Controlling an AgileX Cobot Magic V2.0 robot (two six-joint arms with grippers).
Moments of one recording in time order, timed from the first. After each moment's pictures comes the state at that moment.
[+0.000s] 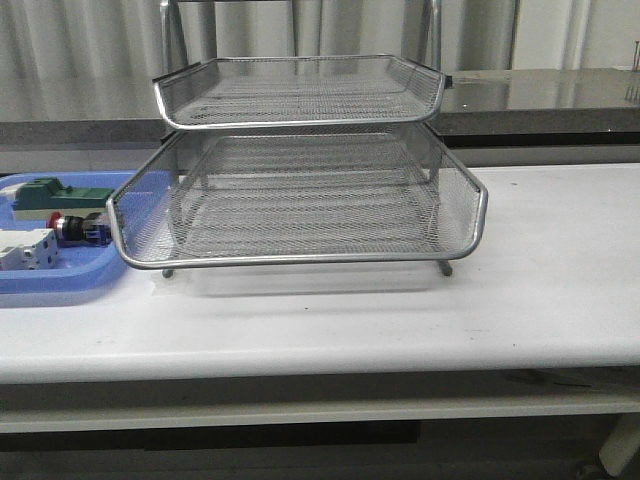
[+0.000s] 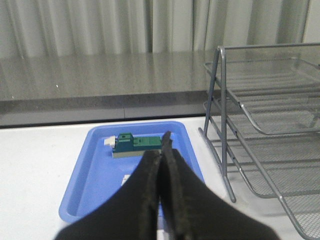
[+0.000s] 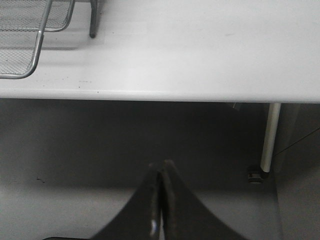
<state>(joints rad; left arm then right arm) -0.05 0.30 -0.37 -0.01 0.24 -0.04 0.16 0.50 -0.71 -0.03 1.02 0.14</state>
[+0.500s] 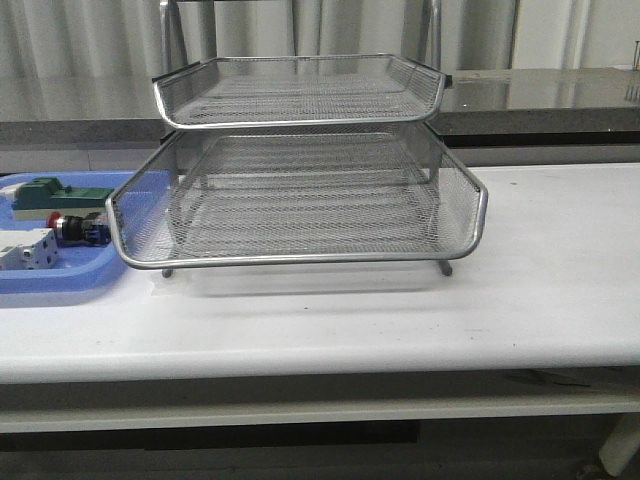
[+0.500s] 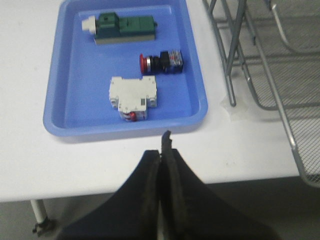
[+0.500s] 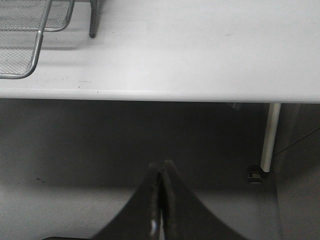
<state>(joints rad) -0.05 1.01 -0.96 -0.02 0.80 -0.04 0.16 0.50 -0.71 -0.03 1.02 0.14</state>
